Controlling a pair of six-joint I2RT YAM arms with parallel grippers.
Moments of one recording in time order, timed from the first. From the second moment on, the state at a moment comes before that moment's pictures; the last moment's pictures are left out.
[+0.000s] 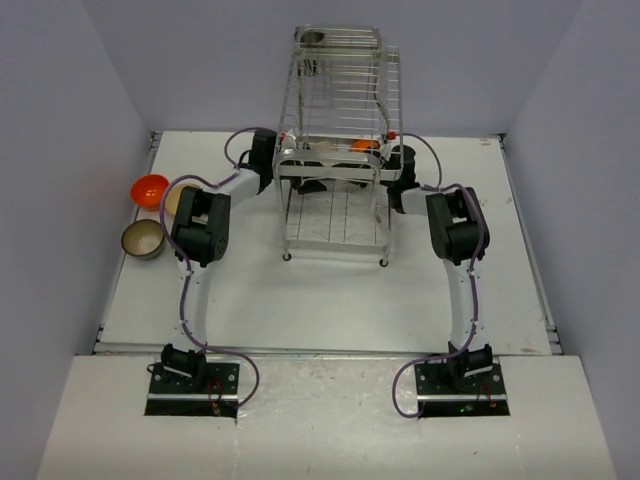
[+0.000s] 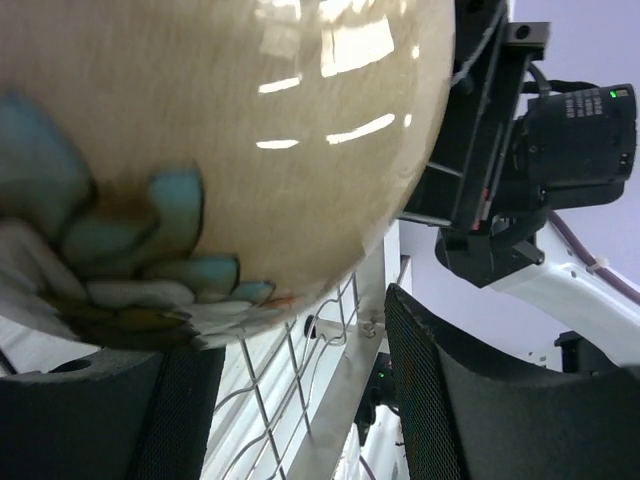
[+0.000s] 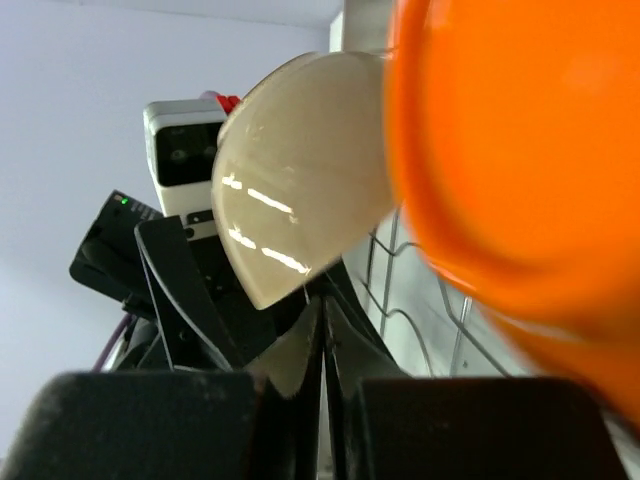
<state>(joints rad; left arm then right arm) -0.28 2.38 1.80 0.04 0.94 -0.88 0.24 2.37 1.55 0.70 -0.73 1.33</state>
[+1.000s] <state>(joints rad) -0.25 2.36 1.83 -0.07 0.88 -0.78 0.24 2.32 1.50 0.57 -0.76 1.22</state>
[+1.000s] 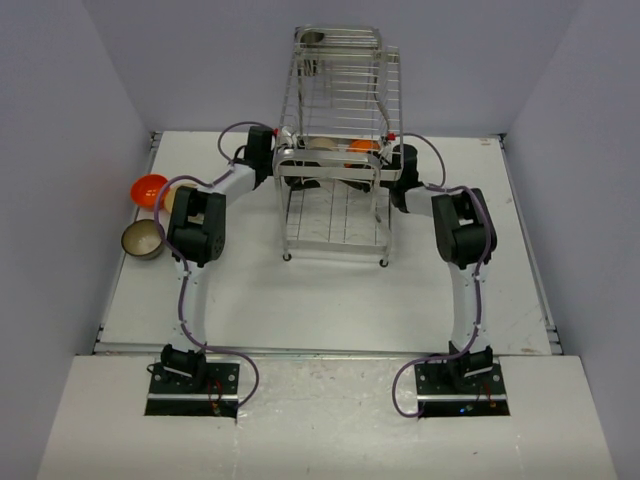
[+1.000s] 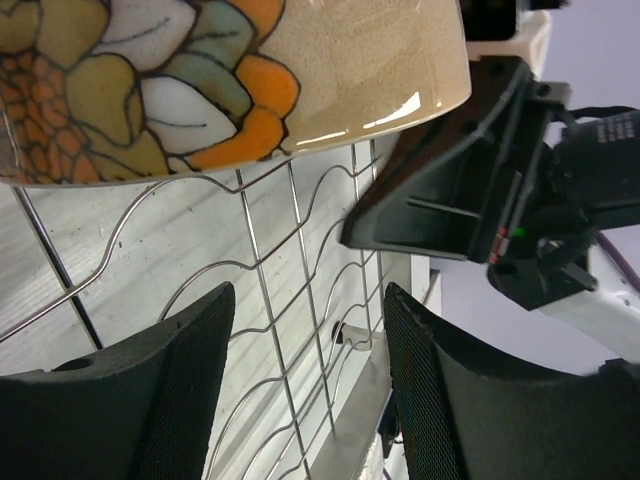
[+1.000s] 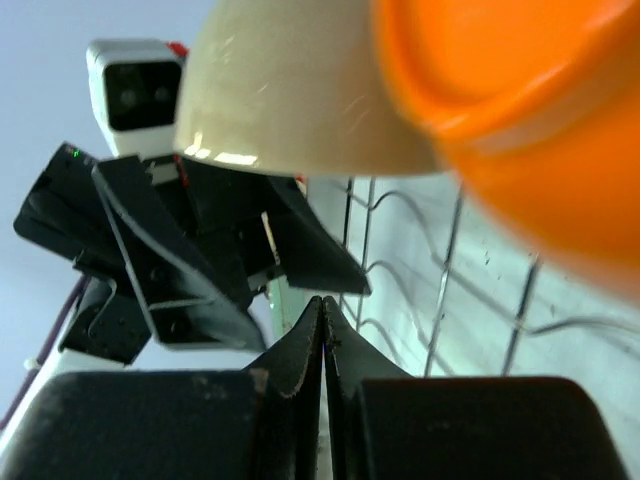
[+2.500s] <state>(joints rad) -0.36 1.89 1.14 0.45 0.27 -1.35 0.14 1.27 0.93 0.15 -0.56 0.87</state>
